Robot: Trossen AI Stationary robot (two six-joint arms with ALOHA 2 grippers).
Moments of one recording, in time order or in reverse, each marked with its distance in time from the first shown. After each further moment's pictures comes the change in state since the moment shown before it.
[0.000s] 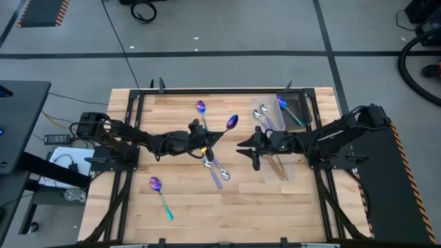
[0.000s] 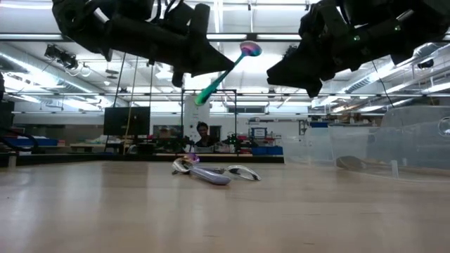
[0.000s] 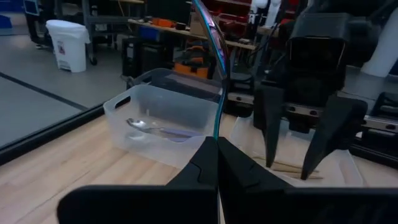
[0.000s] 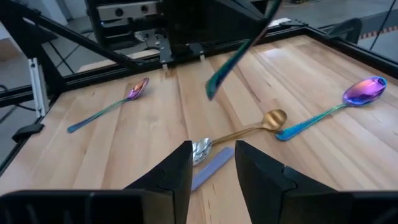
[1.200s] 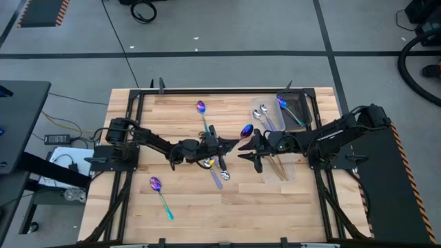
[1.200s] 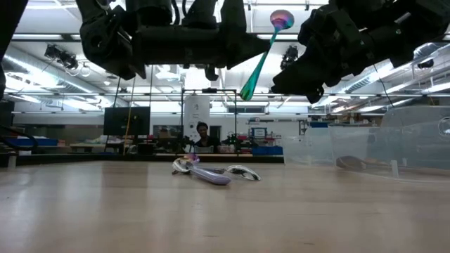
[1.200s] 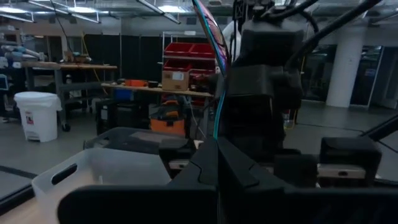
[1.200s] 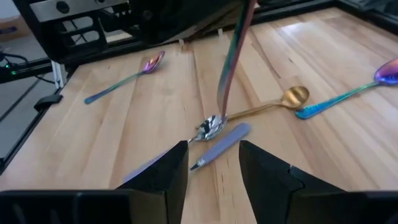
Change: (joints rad) left arm -0.060 0.329 0.168 0.455 0.035 0.210; right arm -0.011 0.000 0.000 -0.075 -0.111 -0.006
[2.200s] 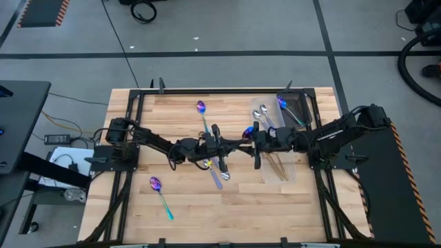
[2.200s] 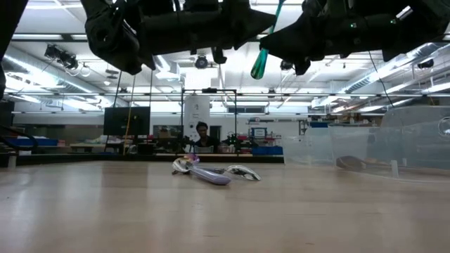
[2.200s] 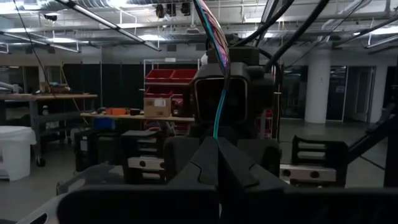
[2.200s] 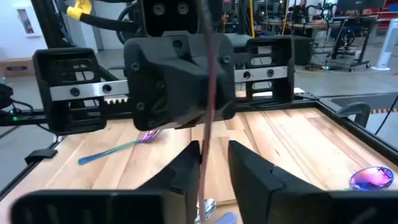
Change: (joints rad) left arm 0.000 0.000 0.046 0.071 0.090 0.064; right arm -0.012 0.000 0.000 0.295 0.031 -0.191
